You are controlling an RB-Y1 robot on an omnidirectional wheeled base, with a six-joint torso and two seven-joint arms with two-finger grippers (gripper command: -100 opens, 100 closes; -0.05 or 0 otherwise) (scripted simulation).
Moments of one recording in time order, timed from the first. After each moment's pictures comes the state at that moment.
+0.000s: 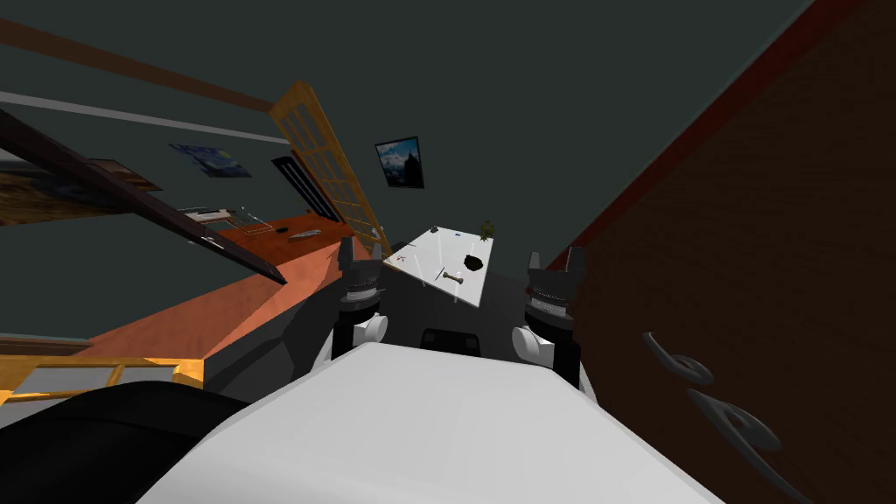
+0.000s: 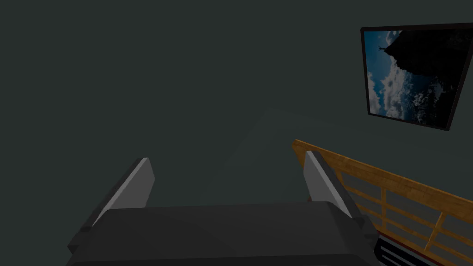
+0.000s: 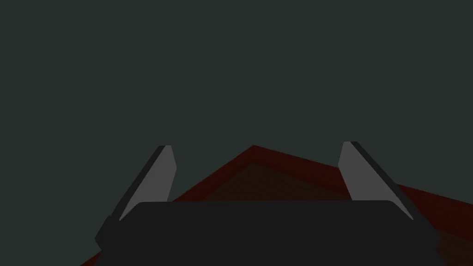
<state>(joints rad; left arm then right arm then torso) 0.55 0.04 0.04 -2.30 0.00 -0.62 0.05 0.51 0.00 0.03 -2.27 -0.07 -0.55 -0.04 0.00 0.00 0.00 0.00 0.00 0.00</state>
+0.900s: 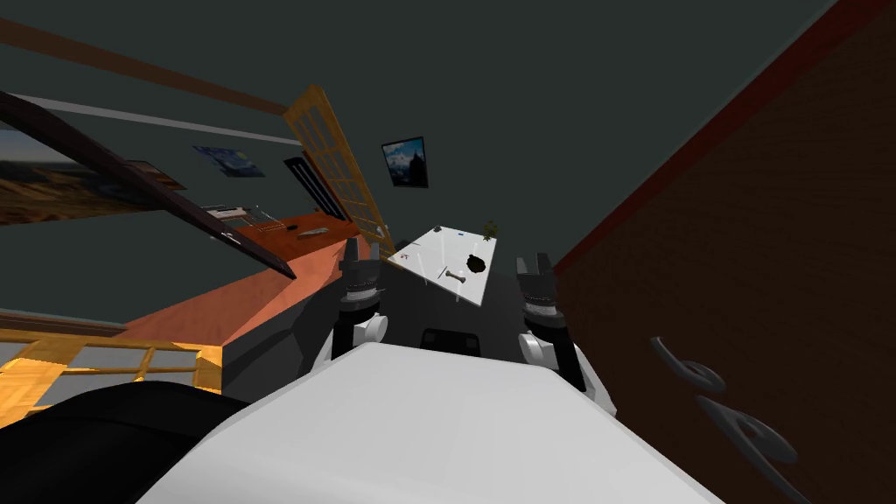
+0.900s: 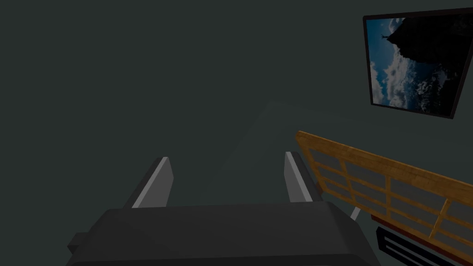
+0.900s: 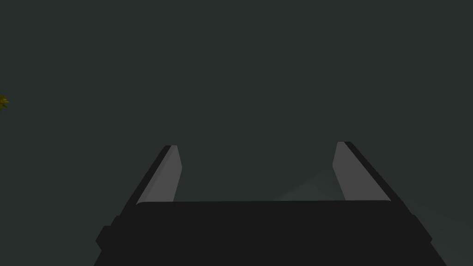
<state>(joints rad) 0.55 0.04 0.04 -2.30 0.00 -0.62 0.05 0.49 -0.23 0.06 -2.18 -0.03 -0.57 -0.04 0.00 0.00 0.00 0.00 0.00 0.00</state>
